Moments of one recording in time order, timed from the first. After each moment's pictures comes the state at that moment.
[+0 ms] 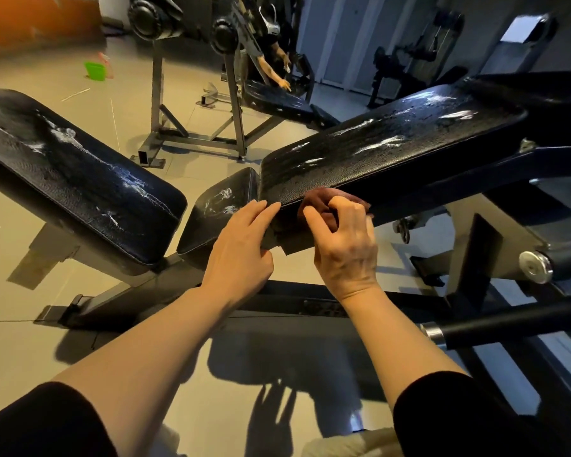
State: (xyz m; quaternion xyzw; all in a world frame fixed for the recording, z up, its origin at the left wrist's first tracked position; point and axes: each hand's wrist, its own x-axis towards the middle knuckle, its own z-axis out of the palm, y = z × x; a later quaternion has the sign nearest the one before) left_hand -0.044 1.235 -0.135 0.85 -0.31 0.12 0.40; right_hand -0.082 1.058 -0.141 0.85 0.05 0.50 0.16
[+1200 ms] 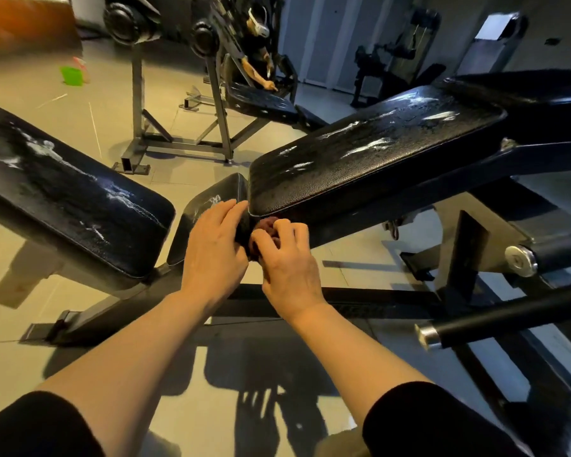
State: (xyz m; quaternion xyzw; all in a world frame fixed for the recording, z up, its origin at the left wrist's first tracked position) left_hand -0.017 1.241 -0.144 0.86 -0.28 0.18 0.39; right_hand -0.078 1.122 -0.160 0.94 0.02 0.34 -0.03
